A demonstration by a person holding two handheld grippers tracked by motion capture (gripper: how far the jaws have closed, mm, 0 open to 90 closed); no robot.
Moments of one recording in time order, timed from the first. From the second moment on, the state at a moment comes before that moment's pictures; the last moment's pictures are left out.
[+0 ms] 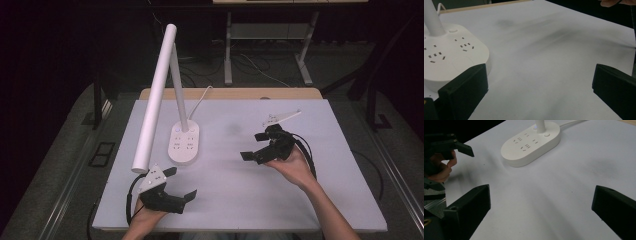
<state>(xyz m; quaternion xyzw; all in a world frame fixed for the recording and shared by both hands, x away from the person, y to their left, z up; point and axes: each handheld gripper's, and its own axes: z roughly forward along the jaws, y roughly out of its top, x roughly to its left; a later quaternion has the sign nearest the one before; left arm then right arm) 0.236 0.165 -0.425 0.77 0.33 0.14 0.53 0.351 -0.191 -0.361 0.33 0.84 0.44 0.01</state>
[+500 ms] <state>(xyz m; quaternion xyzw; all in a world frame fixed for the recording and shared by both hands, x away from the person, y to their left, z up) 0.236 0.165 -0.425 0.77 0.32 0.14 0.53 0.379 -0.172 -0.363 0.34 0.84 0.43 0.00</state>
